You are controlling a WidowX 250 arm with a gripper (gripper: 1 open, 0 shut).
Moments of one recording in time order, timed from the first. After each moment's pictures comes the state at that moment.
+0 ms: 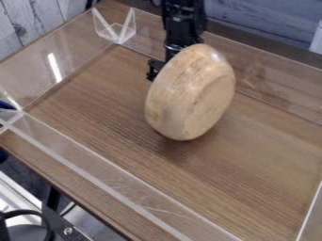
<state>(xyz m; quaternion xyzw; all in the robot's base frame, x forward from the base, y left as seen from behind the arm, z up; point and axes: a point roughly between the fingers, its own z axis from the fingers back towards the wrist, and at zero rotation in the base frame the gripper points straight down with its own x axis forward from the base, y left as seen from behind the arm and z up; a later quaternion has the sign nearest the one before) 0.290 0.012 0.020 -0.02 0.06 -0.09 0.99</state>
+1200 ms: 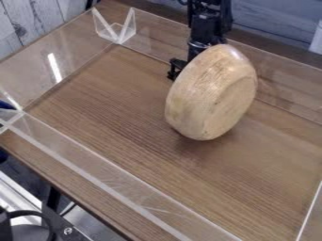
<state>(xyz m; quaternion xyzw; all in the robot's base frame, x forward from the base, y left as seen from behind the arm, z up) 0.306 -0.001 0.019 -0.02 0.08 -0.11 0.99</state>
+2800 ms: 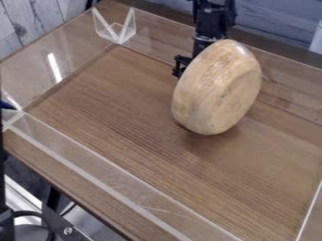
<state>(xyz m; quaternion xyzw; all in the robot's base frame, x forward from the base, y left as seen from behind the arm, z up) 0.321 0.009 0.019 -0.03 0.10 -0.09 0.99</state>
